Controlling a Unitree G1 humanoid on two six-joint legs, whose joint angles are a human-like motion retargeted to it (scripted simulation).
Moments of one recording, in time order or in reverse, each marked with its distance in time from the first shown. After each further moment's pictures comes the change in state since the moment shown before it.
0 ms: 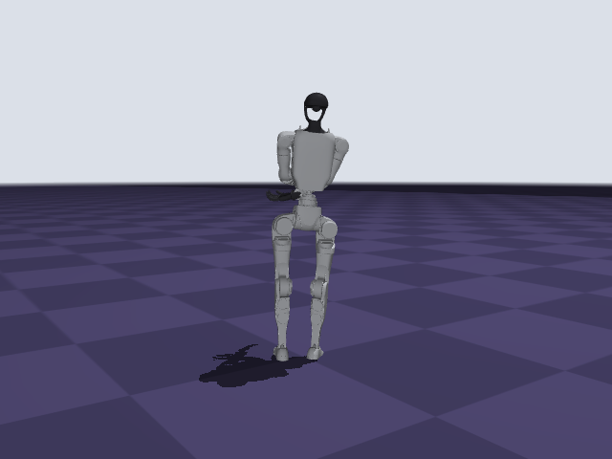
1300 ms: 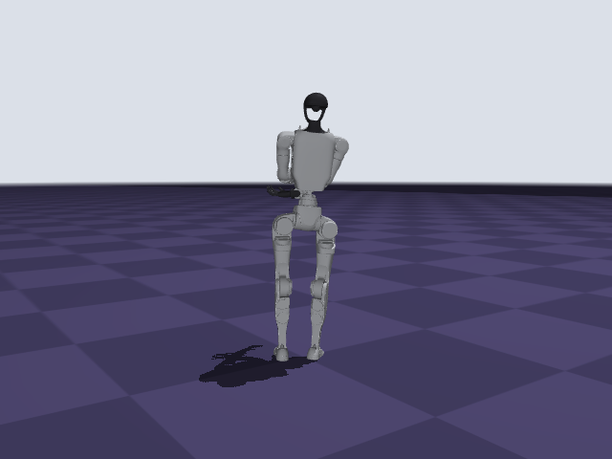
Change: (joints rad) left arm -0.024 0.040 -0.019 -0.054 0.080 0.050 -0.199; right arm 0.008 0.011 -0.011 -0.015 0.159 -0.070 0.064; waist 0.009 -0.006 -0.003; left_leg -0.004 -0.003 -0.018 0.002 -0.002 0.002; right_leg -0.003 -0.002 -0.011 0.002 -0.007 -0.001
